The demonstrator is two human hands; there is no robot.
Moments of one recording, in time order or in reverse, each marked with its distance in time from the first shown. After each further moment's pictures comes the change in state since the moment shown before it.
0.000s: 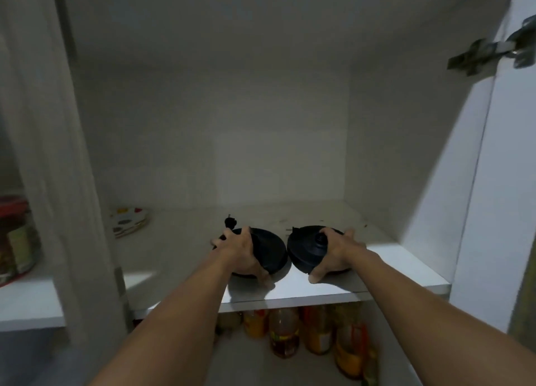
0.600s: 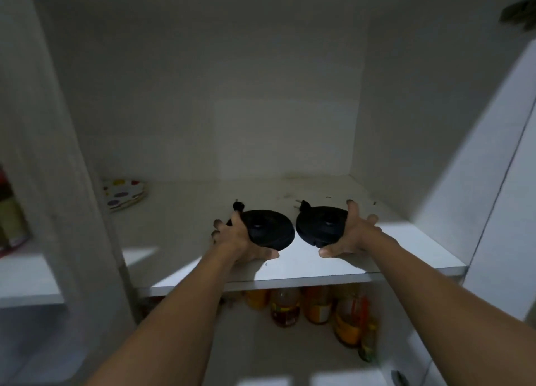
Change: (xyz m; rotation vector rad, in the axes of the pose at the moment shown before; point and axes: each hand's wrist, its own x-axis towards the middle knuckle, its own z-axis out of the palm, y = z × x) left_hand 0.031 -0.028 0.036 -0.324 0.075 -0.135; right_hand 0.015 0.009 0.016 0.162 0.069 0.118
